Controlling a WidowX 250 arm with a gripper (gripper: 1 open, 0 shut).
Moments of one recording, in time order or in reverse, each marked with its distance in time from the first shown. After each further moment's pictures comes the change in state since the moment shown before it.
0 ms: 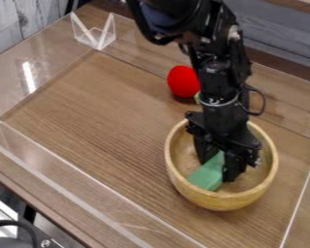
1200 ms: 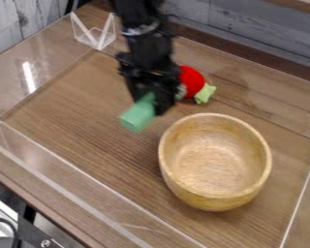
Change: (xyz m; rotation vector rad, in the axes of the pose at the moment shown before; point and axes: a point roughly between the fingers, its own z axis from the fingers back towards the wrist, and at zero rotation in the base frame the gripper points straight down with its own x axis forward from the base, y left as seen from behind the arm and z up) arm -0.011 0.107 0.069 0.036 -0.122 0.146
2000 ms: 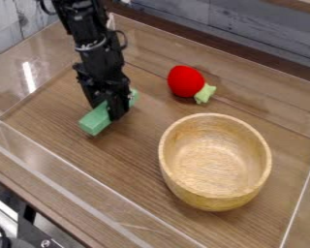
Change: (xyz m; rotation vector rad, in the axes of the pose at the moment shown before) arm -0.011 0.062 -0.034 0.029 0.029 0.002
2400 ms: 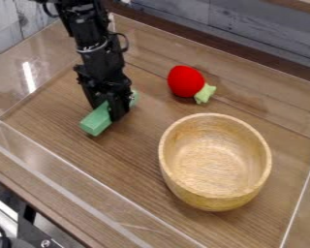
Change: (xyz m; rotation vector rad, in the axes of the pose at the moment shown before) arm 0.003 0.001 -0.002 0.009 -0.003 0.018
